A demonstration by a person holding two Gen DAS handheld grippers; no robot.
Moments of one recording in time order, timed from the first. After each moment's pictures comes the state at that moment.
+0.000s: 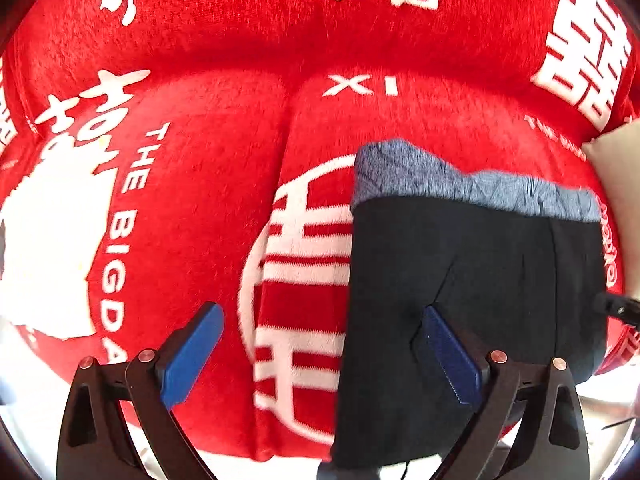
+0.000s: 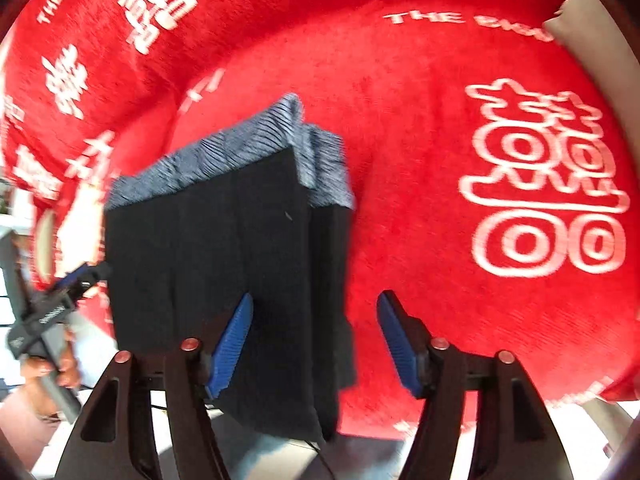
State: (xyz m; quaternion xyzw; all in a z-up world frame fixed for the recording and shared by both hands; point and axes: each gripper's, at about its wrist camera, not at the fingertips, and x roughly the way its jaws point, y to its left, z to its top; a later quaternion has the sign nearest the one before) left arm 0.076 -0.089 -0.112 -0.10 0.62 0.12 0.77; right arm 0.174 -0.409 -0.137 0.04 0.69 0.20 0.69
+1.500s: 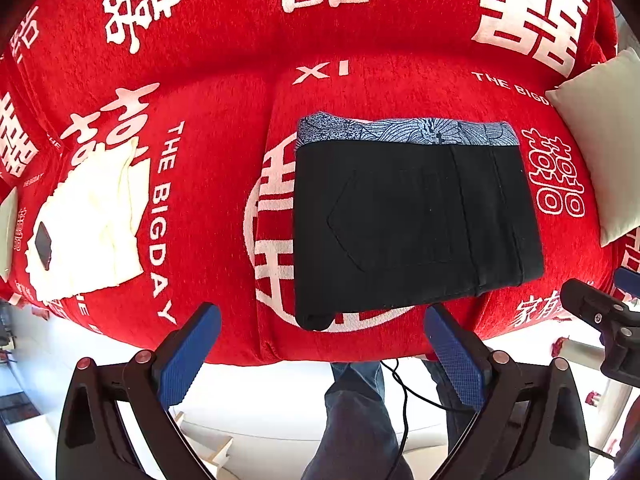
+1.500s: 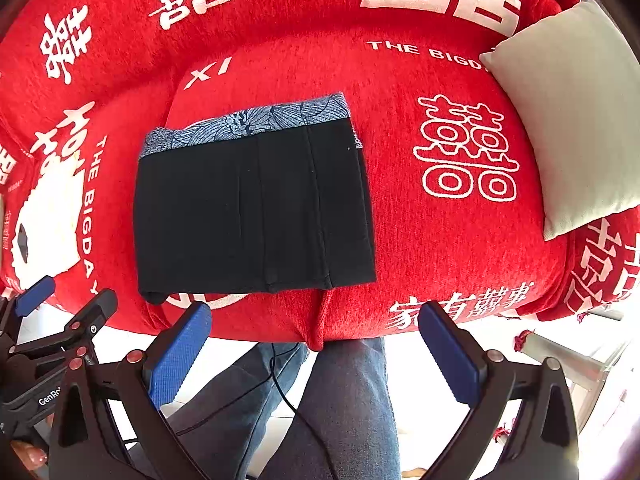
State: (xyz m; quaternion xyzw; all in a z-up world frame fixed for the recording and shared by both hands) left arm 0.034 -0.161 -0.013 -0.05 0.67 0.11 0.73; right arm 0.092 -0.360 -0.013 -0.05 0.70 0.10 0.71
